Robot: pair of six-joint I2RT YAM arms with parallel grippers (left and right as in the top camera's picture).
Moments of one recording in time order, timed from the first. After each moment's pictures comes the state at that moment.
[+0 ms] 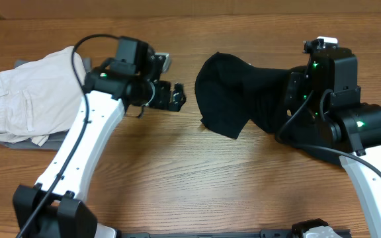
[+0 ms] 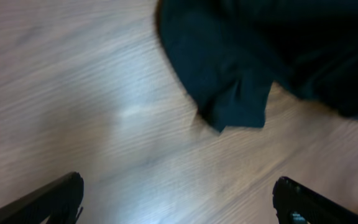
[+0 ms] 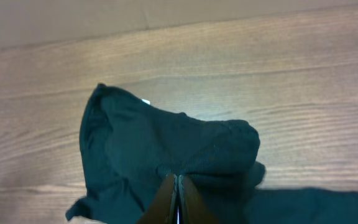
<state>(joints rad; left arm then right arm) -0.28 1.64 1.45 -0.91 0.34 -0.12 0.21 1.25 1.38 -0.87 0.14 0.25</state>
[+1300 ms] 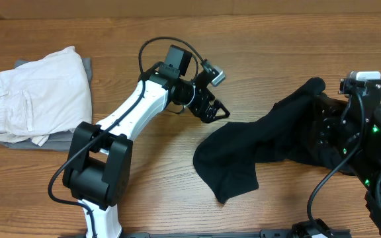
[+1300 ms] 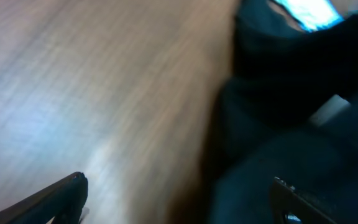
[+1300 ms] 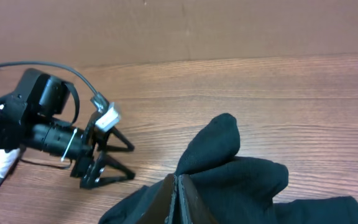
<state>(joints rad) -0.43 1.99 1.46 -0.59 0.83 0.26 0.21 0.93 1.46 -1.07 0.00 0.18</state>
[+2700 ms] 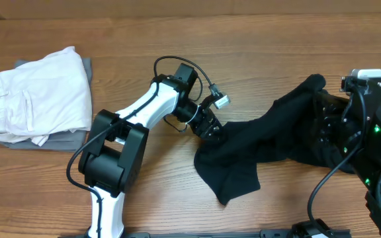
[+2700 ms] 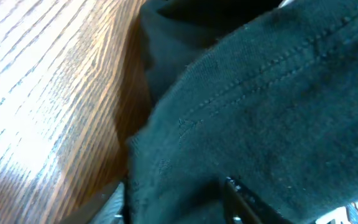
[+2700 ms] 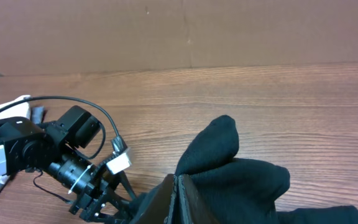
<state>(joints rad) -0.47 2.12 1.46 -0.84 1.04 0.48 0.21 0.93 1.46 -1.04 0.00 0.18</state>
